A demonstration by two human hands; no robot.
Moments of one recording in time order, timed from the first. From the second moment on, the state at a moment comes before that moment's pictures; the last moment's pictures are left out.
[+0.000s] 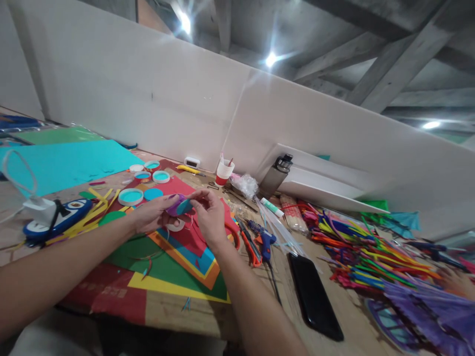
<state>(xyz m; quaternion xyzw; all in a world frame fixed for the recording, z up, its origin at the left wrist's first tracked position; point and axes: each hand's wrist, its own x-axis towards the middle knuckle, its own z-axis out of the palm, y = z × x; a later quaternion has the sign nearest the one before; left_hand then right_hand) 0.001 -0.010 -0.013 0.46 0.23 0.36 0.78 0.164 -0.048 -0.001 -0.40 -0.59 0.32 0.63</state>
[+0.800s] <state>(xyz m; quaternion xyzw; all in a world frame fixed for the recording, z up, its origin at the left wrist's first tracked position) 0.003 -0.015 -0.007 0.48 0.30 0.36 0.74 0.171 -0.028 -0.021 -0.40 -0.51 0.39 0.65</state>
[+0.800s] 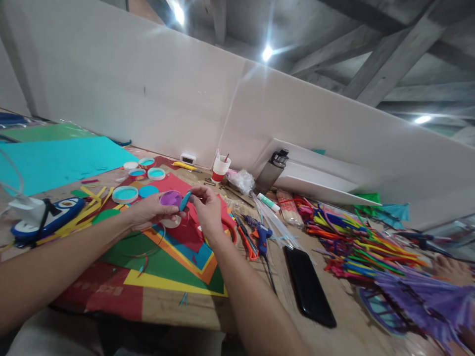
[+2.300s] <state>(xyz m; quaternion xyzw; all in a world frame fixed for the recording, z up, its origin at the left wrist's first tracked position) 0.006 -0.017 -0.006 0.54 0.36 0.38 0.66 0.168 -0.031 -0.019 -0.41 -0.55 0.38 0.62</state>
